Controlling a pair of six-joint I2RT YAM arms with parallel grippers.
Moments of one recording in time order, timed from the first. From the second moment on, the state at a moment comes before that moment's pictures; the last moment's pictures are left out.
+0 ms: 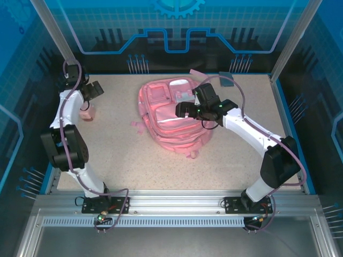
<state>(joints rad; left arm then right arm) 0.28 1.80 1.59 -0.70 -0.12 -0.34 0.54 1.59 1.33 -0.58 -0.10 0.56</state>
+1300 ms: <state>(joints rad) 0.36 2.15 1.77 -0.86 -0.13 -0.05 0.53 1.56 1.25 -0.59 -0.11 0.63</state>
